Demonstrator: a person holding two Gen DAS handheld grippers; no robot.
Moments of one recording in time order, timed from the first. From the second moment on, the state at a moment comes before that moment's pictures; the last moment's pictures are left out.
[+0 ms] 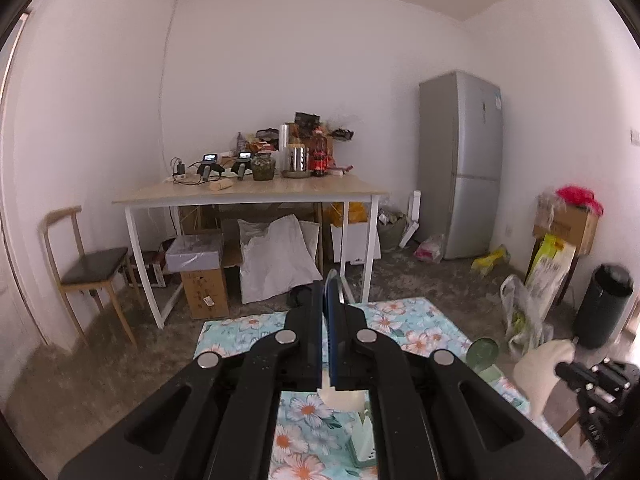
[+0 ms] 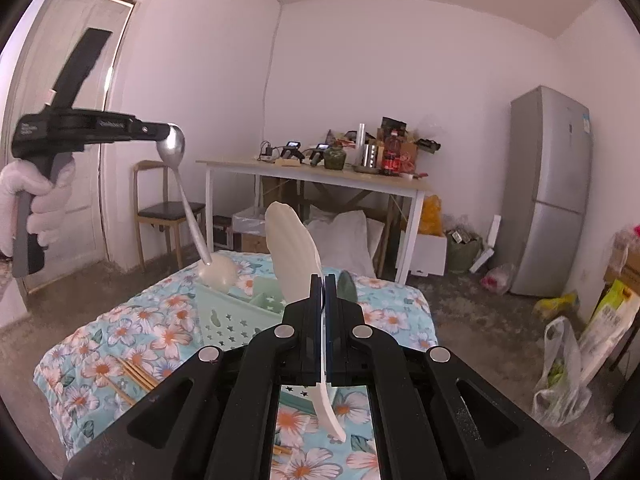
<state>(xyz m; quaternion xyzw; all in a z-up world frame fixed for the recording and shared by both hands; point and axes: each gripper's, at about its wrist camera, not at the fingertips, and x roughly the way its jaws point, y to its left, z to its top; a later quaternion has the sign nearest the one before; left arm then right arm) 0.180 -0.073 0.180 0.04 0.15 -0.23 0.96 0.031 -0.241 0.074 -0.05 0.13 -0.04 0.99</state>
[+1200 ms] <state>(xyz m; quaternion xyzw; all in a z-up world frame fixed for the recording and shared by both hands) 0.199 -0.076 0.099 -0.04 0.26 -0.27 0.92 0.028 -0.287 0.101 0.07 0.09 0.00 0.99</state>
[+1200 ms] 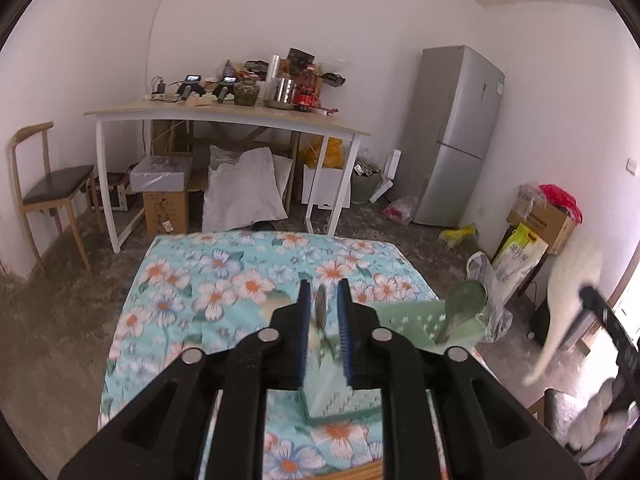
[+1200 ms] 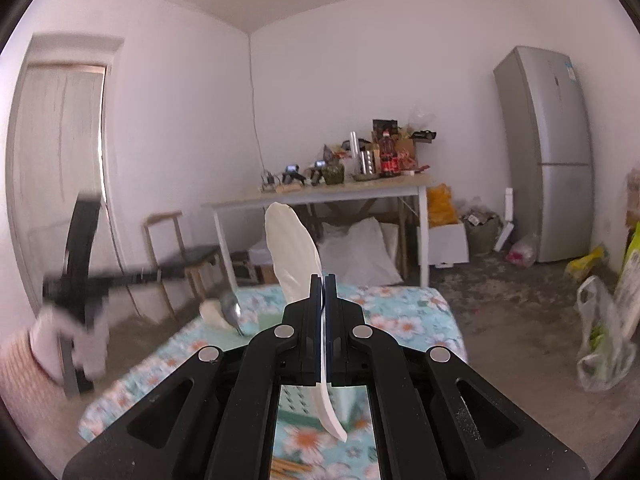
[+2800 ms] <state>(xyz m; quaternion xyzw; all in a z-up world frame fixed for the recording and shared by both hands) 0.131 -0.026 -0.002 -0.07 0.33 -0.28 0.90 0.069 -0.265 0.073 0.04 0.10 -0.01 0.99</state>
